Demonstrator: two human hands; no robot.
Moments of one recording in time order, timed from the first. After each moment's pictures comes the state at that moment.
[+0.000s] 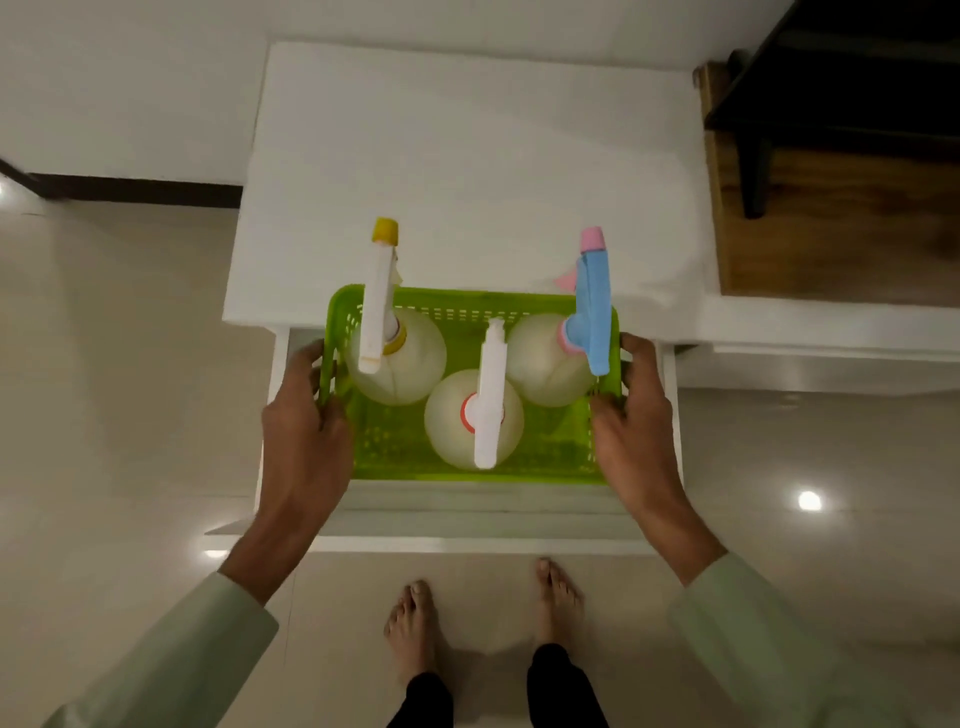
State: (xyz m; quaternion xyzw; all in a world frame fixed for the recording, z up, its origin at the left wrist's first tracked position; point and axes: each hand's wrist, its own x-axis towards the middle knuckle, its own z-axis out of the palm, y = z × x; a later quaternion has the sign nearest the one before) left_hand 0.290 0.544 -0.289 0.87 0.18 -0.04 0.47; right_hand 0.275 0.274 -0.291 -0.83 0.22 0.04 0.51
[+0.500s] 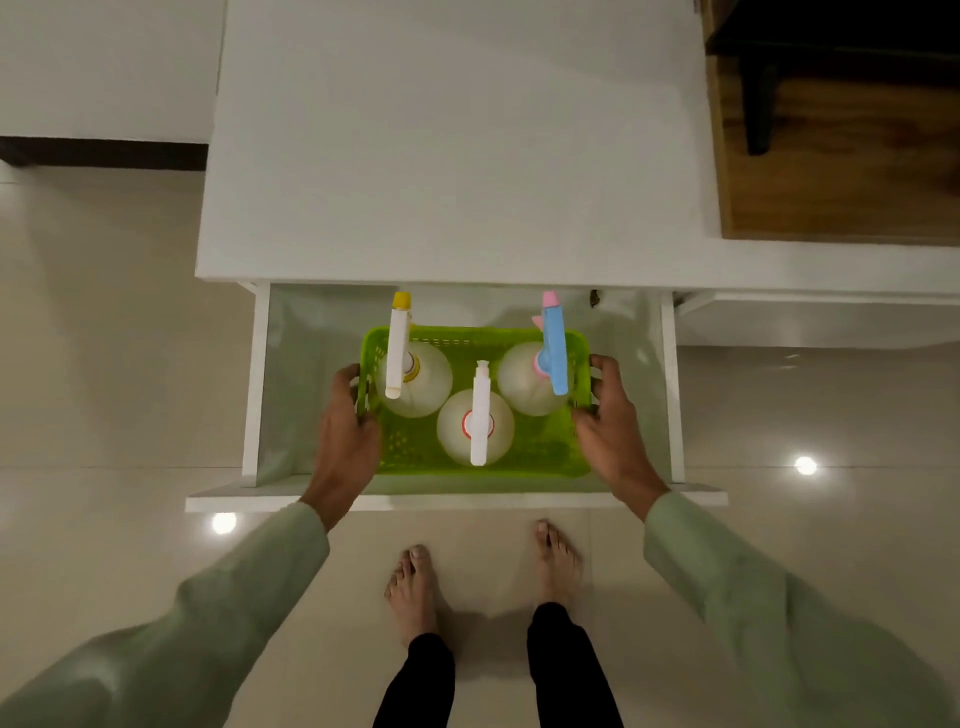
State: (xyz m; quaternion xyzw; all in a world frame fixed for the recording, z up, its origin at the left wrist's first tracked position) left_hand 0.253 0.531 -0.392 0.83 0.20 -0.17 0.50; right_hand 0.231 0.249 -0.389 -0.83 0.22 0.12 0.49
